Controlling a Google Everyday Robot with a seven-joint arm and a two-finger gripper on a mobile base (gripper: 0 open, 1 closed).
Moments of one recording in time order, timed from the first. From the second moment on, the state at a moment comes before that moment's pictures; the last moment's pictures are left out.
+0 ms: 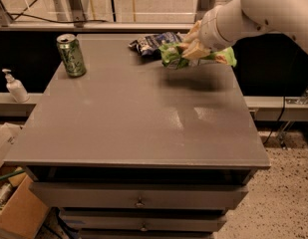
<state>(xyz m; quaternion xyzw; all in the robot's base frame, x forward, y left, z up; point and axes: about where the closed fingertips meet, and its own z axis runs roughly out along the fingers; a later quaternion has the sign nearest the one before) 0.703 -0.114 0.917 -0.66 0.62 -0.08 0.42</state>
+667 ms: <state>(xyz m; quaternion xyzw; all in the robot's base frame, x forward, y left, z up) 0.769 -0.133 0.904 -0.68 0.61 -0.09 0.40</state>
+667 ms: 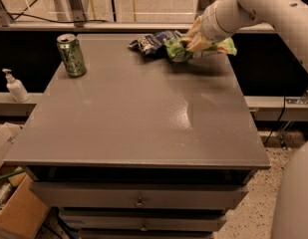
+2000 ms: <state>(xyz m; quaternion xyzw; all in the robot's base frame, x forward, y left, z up) 0.785 -0.123 0.875 -0.72 0.58 -0.04 0.38</state>
